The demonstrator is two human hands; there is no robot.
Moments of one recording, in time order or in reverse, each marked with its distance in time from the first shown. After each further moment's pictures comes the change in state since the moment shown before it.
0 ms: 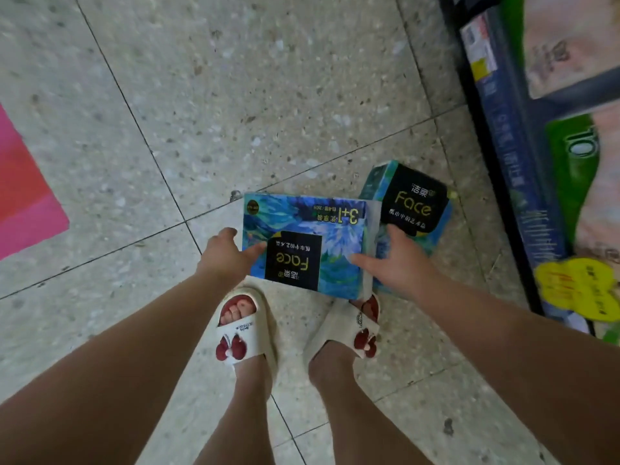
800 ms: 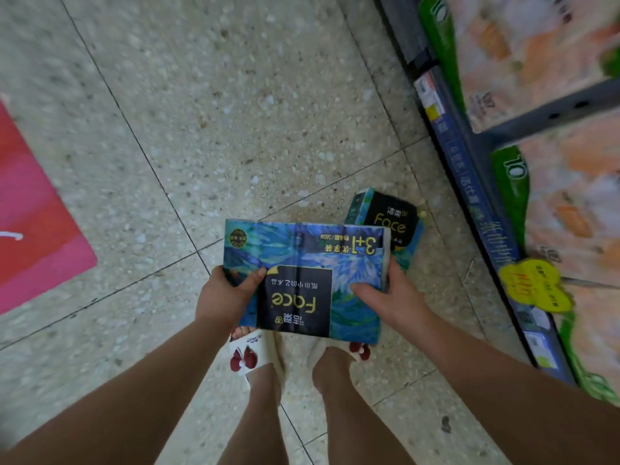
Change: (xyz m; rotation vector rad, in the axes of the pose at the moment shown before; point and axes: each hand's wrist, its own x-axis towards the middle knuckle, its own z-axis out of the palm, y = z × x) left_hand -0.065 -0.002 -0.024 -0.321 0.057 -0.027; right_hand -0.060 0.006 -0.003 0.471 -0.028 0.068
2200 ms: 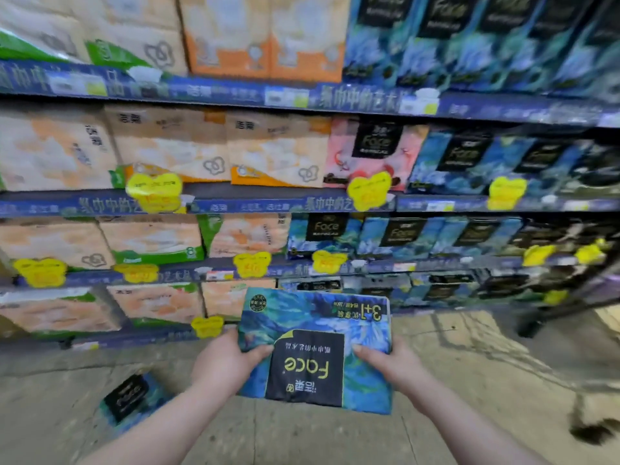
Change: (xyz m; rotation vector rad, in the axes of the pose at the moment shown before) left_hand -0.709 -0.023 0.073 0.945 -0.344 1.351; right_hand -0.716 0.368 -0.105 1.018 0.867 -0.053
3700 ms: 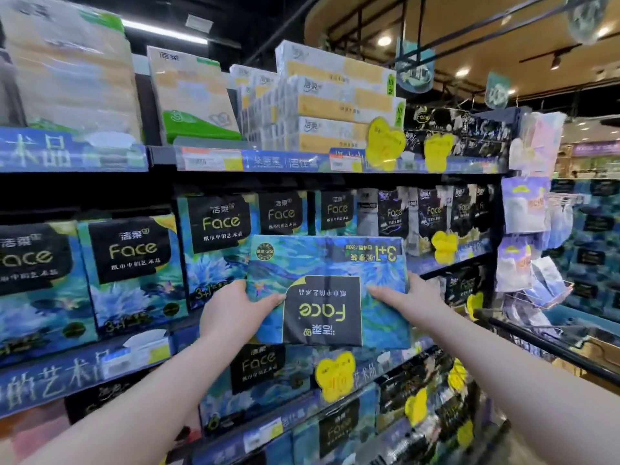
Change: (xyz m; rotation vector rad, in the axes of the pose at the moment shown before) left_hand 0.109 0.683 0.056 -0.018 0.261 0.717; right_hand 0.100 -0.203 -0.582 0.116 0.662 -0.497
